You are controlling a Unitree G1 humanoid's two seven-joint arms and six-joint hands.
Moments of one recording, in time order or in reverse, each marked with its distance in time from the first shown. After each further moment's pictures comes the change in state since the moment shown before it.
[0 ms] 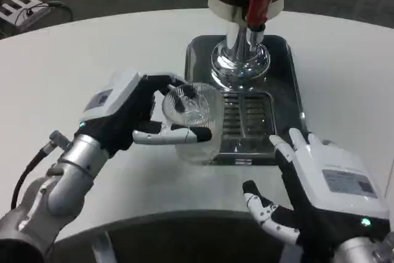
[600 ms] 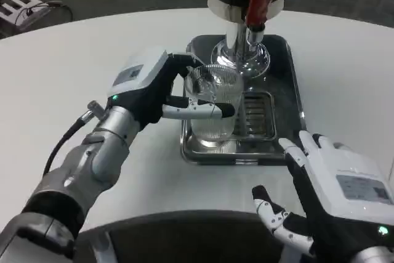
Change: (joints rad) left arm -0.267 -0.110 -0.140 0.307 0.052 0.111 0.133; right arm 0.067 -0.005 -0.025 -0.089 0.000 -0.046 0.029
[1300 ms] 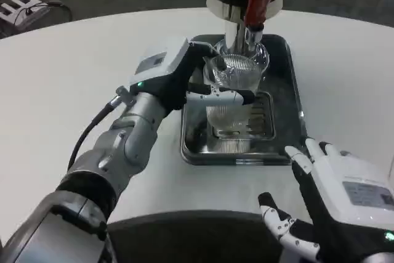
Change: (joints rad) left arm -0.113 -0.094 -0.040 0.078 0.000 0.140 0.024; right arm 0.016 0.007 -0.021 -0.015 -0.004 -0.015 0.024
